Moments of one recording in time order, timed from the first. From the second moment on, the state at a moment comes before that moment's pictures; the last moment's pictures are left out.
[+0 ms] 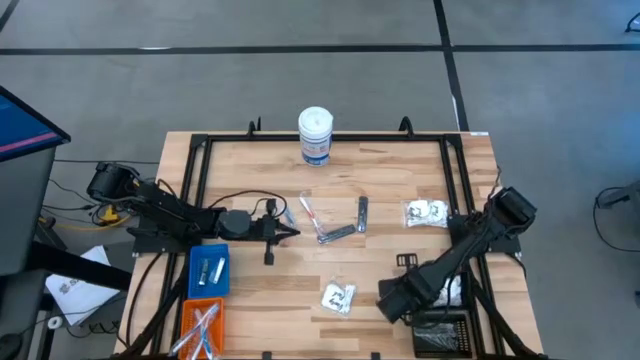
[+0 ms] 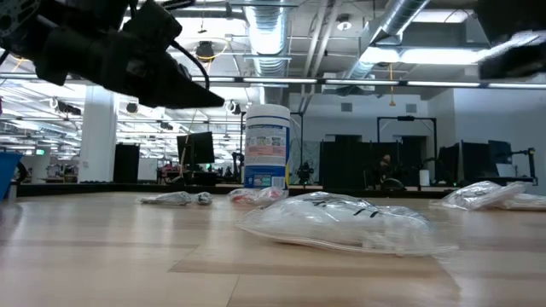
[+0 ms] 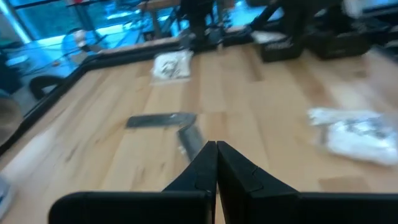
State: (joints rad) left arm -0.20 1.36 0.34 0.73 -0.28 0.12; right arm 0.67 1.79 1.27 -1.13 0.01 0.61
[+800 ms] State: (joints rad) left arm -0.28 1.46 0.57 0.22 -0.91 0.09; right arm 0.56 1.79 1.37 -0.92 0.38 0.34
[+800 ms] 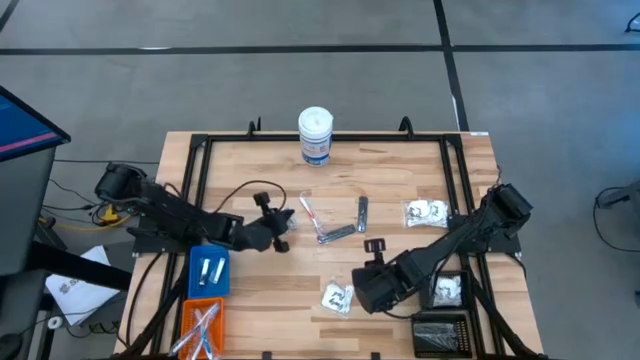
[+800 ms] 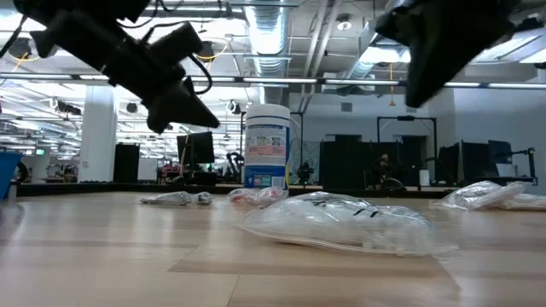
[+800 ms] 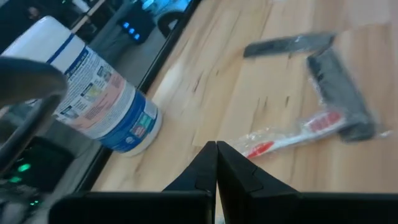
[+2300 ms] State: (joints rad) left arm -0.16 1.76 0.81 0.47 -0.29 0.07; right arm -0.07 1.18 0.55 -0.17 0.15 0.72
